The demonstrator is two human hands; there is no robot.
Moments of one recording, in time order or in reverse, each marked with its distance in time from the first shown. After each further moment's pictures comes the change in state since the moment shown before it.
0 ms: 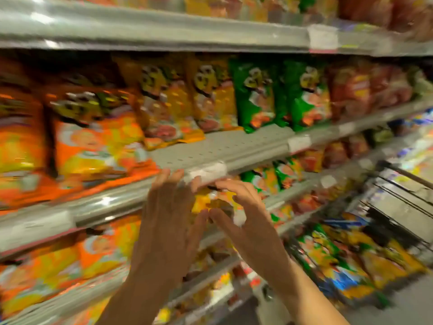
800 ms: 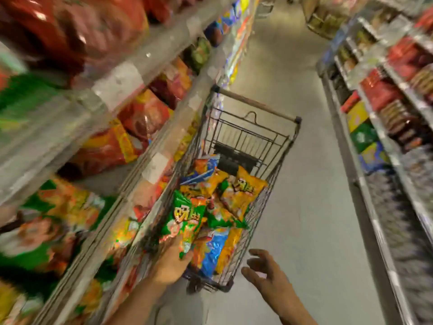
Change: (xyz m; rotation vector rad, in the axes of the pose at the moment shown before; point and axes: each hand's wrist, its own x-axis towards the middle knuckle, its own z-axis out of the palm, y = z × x) left_hand 0.047 0.158 0.578 -0.442 -1.319 -0.114; right_hand -0.158 0.354 -0.251 -0.078 0.400 1.463
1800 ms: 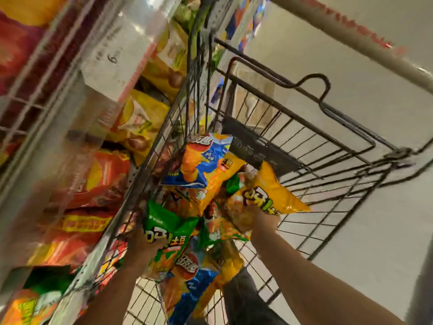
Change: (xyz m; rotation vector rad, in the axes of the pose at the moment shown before) left_hand 0.252 -0.064 0.074 -0.227 -0.139 -0.887; right_hand 0.449 0.022 0.018 0.446 0.301 0.836
